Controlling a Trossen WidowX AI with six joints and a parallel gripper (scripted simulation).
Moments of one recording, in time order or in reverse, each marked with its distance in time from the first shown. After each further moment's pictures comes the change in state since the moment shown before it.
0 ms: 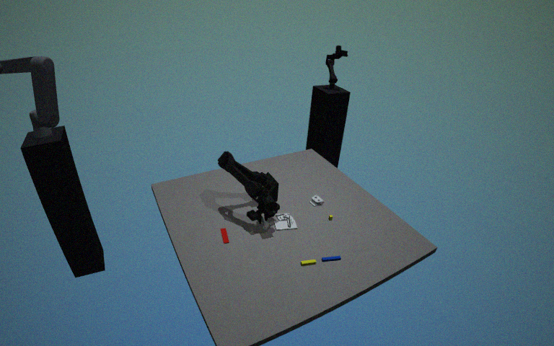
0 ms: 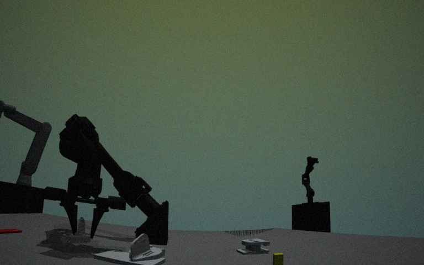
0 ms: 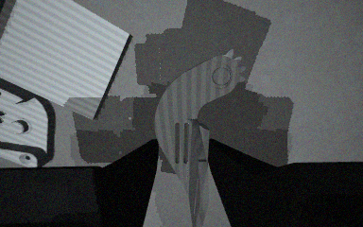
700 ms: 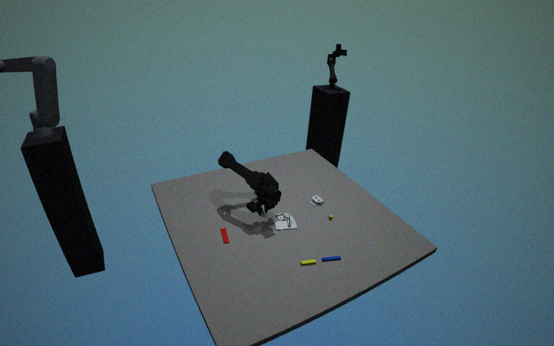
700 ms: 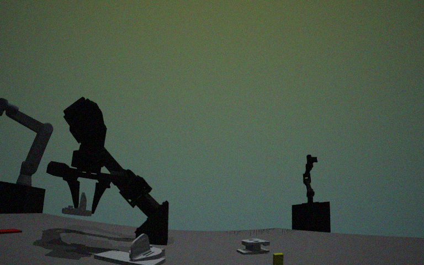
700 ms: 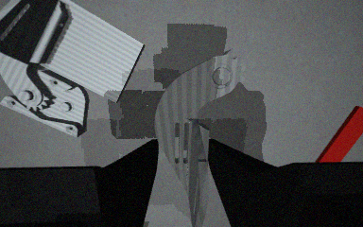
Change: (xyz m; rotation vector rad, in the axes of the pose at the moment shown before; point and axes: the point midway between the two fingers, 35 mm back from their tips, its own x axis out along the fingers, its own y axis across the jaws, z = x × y) arm -0.056 0.000 -0.002 -0.010 -0.003 -0.004
